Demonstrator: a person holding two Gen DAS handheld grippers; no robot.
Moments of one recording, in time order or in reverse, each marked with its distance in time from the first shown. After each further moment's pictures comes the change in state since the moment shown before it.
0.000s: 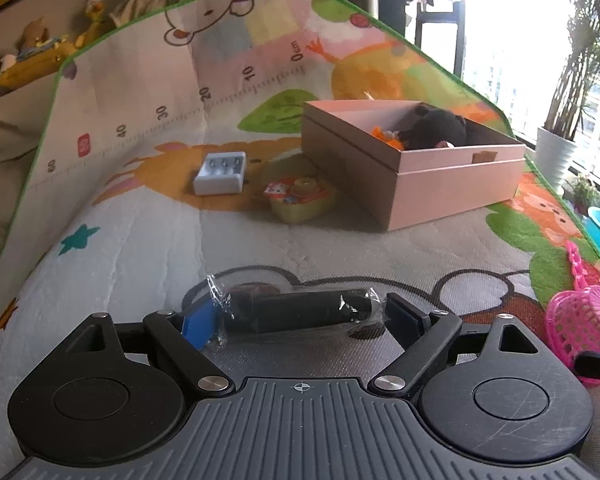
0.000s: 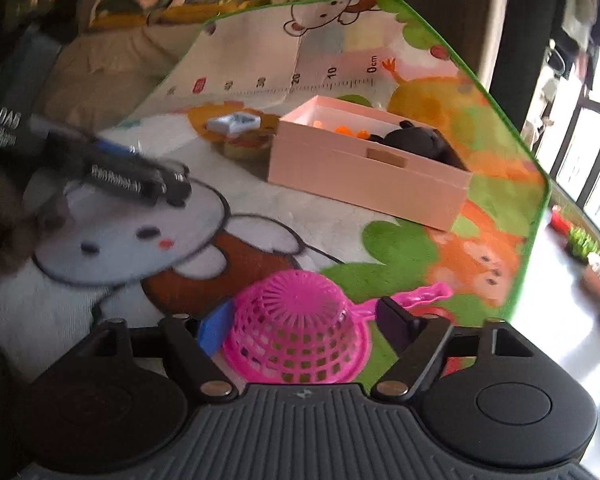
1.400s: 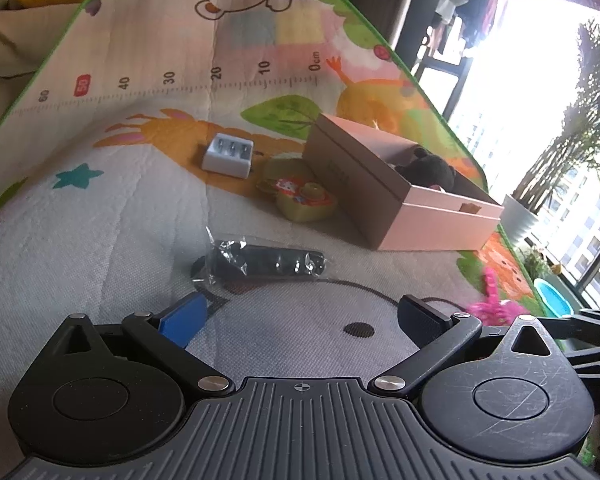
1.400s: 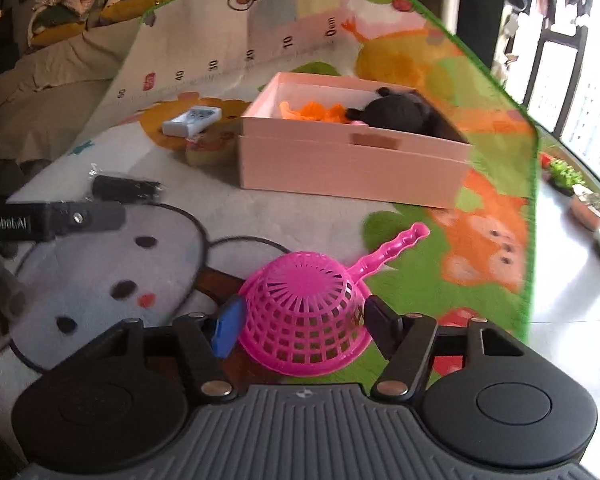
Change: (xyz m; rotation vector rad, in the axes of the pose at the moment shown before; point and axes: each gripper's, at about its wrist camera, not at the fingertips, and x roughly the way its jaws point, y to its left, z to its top) left arm -0.009 0.044 -0.014 -0.232 -0.019 -0.170; right arm 0.035 0.008 0.032 0.212 0.095 -0.058
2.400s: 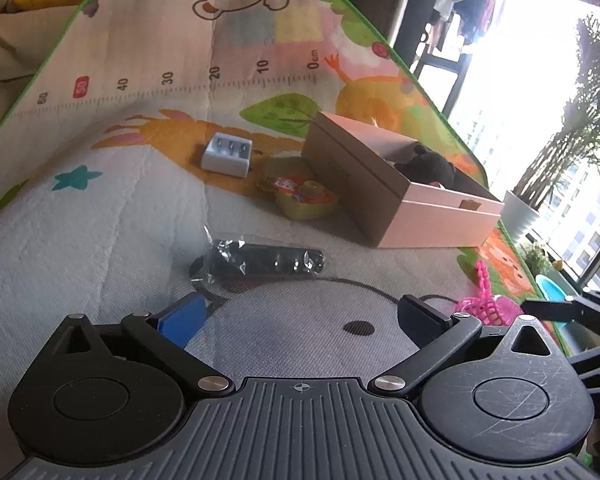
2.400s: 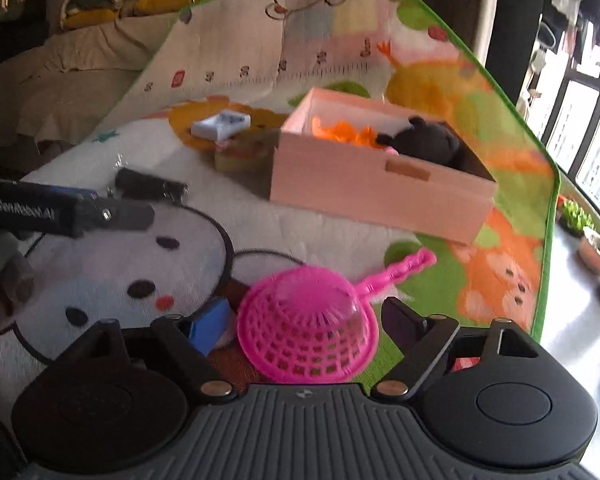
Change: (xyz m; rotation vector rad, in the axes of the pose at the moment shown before) left arm 0.000 0.001 0.000 -0.004 -0.001 -0.010; right arm 0.003 0.016 0.006 -0.118 -0.032 0.048
